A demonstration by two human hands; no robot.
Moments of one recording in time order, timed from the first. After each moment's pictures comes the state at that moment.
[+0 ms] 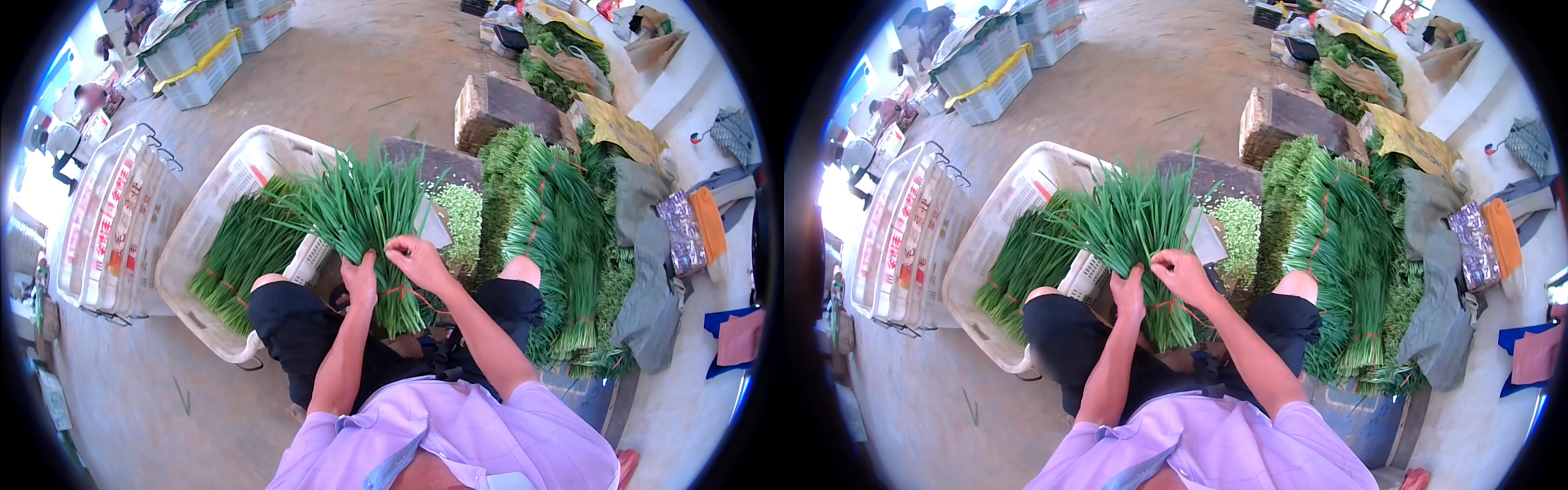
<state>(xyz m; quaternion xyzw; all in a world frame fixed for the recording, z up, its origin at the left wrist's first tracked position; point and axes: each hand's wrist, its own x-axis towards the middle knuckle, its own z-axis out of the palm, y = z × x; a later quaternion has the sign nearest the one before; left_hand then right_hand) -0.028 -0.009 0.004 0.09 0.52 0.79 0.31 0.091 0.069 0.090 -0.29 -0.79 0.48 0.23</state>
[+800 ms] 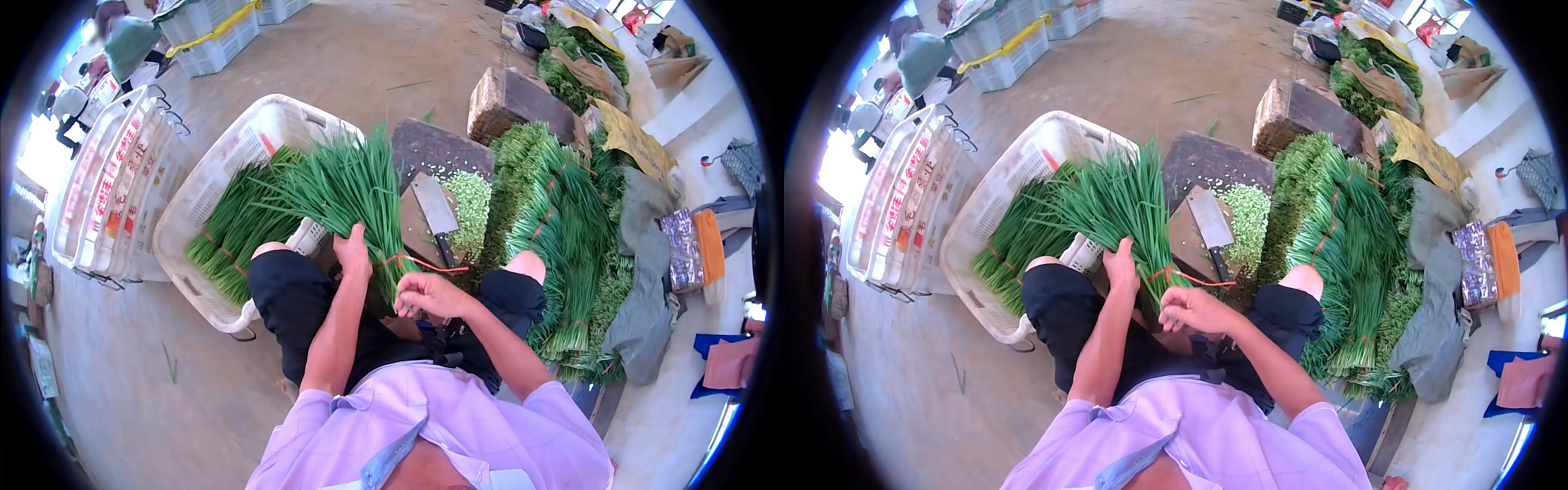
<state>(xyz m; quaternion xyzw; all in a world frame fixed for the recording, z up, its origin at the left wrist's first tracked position) -0.048 -0.007 0.014 -0.02 0.53 0.80 0.28 0.152 0.018 0.087 -0.18 -0.62 0.76 -0.04</state>
